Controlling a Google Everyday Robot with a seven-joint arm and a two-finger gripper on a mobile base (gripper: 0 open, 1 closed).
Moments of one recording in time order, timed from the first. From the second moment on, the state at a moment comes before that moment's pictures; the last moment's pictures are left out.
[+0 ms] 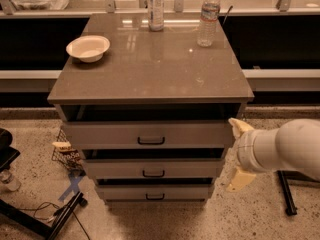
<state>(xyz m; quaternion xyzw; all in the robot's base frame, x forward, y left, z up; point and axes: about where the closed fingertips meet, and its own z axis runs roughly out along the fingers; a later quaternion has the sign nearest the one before) 0.466 -0.196 0.721 -0.64 0.71 -0.07 0.28</state>
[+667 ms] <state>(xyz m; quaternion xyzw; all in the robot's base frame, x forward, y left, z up) 0.419 -0.158 0.601 -0.62 0.72 -0.05 0.30</state>
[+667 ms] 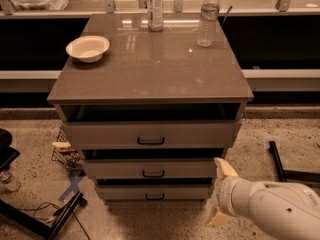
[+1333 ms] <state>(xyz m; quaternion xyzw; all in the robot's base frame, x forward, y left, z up) 0.399 -0.120 0.542 -0.60 0.71 -0.02 0.37</state>
